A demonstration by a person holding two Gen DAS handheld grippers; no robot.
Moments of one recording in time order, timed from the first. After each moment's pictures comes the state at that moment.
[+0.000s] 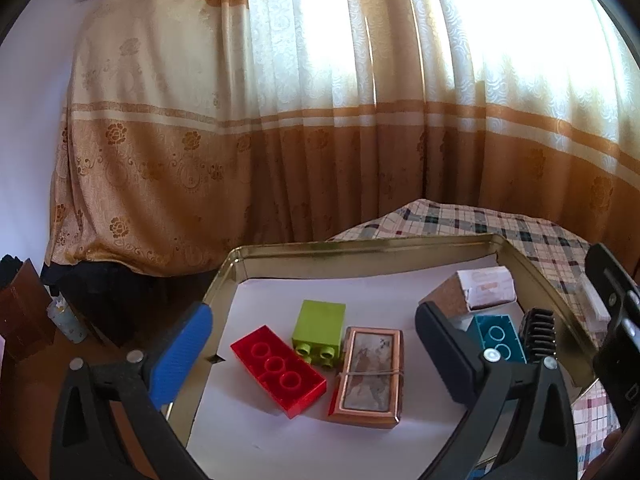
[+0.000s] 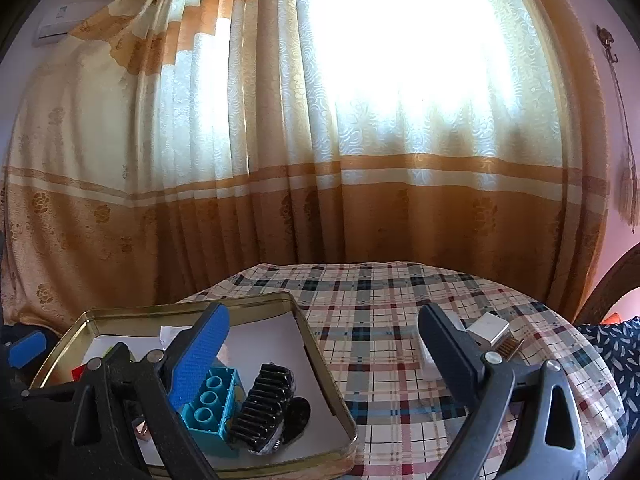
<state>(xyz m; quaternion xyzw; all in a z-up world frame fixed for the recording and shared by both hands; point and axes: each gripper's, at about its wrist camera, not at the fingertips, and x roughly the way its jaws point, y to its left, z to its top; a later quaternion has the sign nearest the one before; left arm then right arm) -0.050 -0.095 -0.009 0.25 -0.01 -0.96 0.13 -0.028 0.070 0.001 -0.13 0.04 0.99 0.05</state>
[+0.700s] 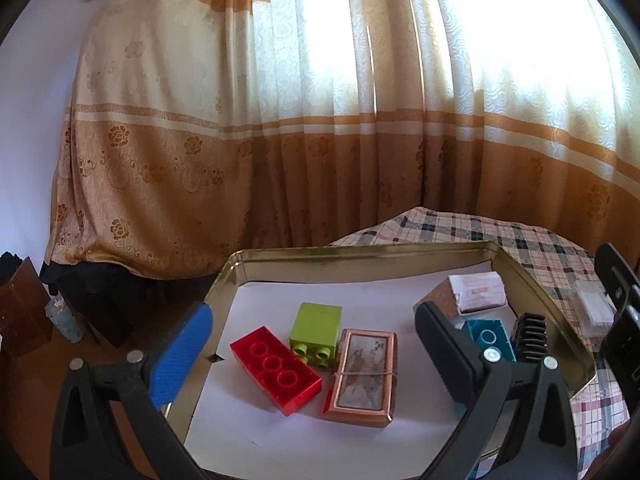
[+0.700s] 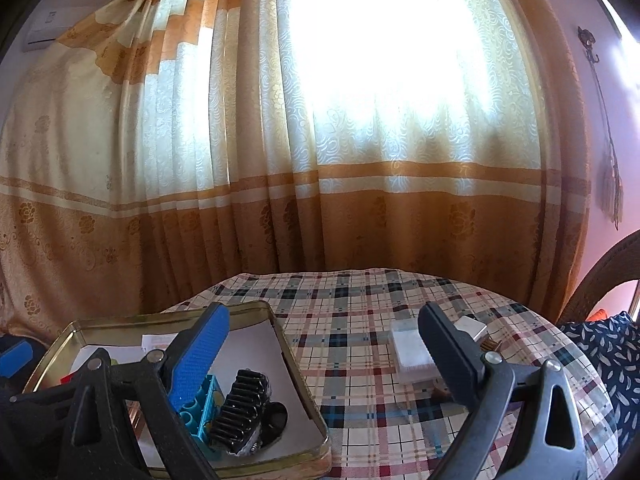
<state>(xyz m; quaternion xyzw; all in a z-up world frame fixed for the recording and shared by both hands) -0.043 -0.091 -0.007 0.23 -0.01 -0.96 0.13 -0.020 0.082 0.003 -0.11 0.05 0.99 0.08</state>
